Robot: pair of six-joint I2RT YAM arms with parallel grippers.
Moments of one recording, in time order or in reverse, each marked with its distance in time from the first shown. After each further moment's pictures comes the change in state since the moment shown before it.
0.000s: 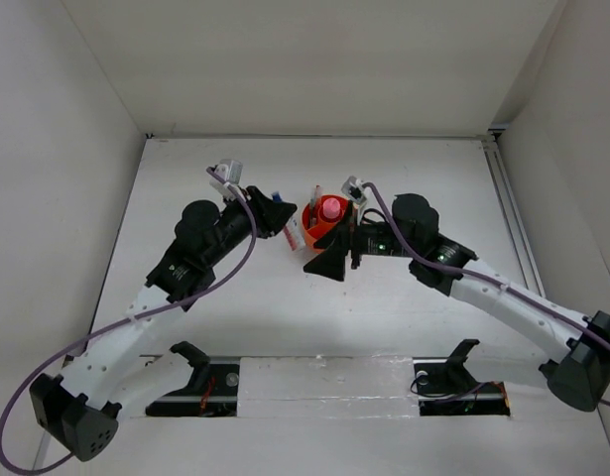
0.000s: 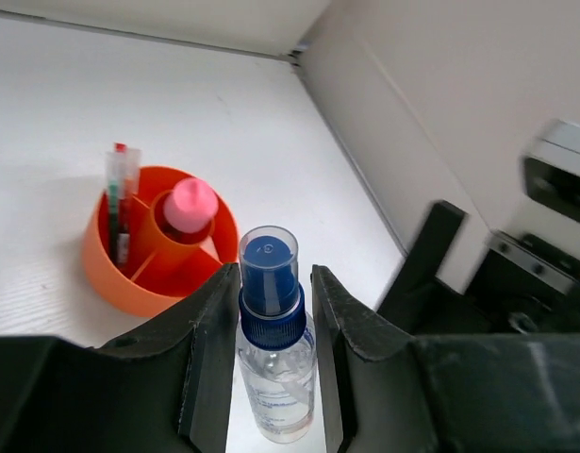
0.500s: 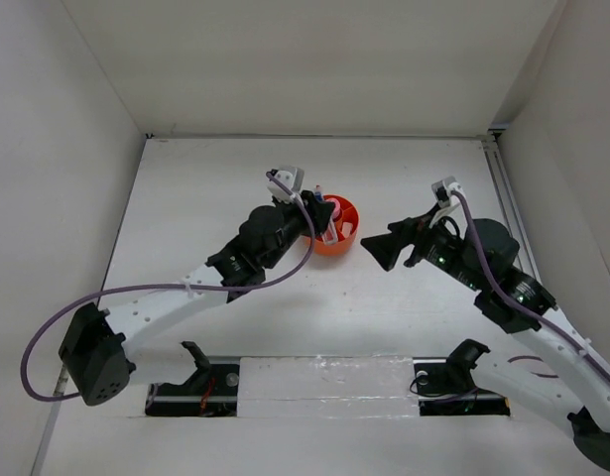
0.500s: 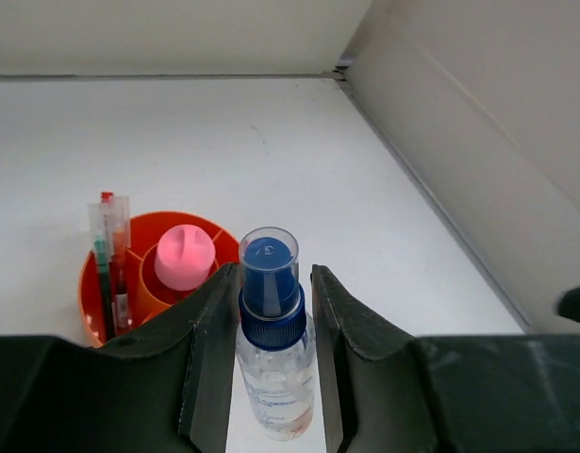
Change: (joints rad) left arm -0.281 0.309 0.035 0.285 -0.385 0.187; right arm -0.084 -0.428 -0.024 -0.385 0.548 -0.036
